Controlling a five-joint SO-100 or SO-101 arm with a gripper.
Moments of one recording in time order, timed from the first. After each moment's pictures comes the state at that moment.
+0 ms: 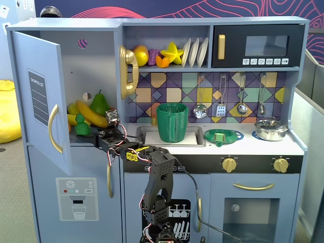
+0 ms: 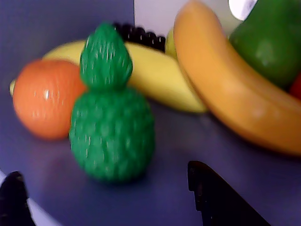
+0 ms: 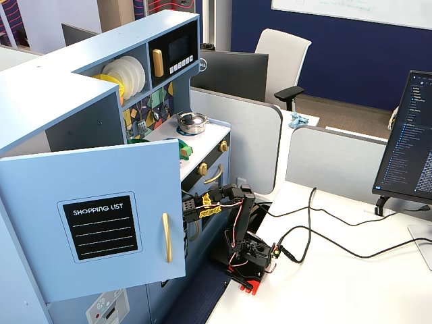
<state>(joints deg) -39.7 101.7 113.3 -19.9 -92.0</state>
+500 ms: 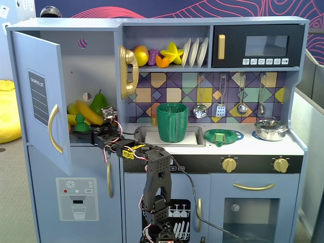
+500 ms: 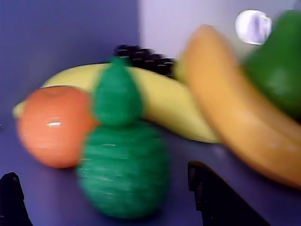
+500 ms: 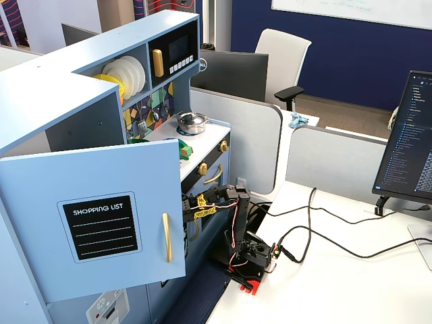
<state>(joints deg) -41.5 95.8 105.4 -19.4 -93.4</state>
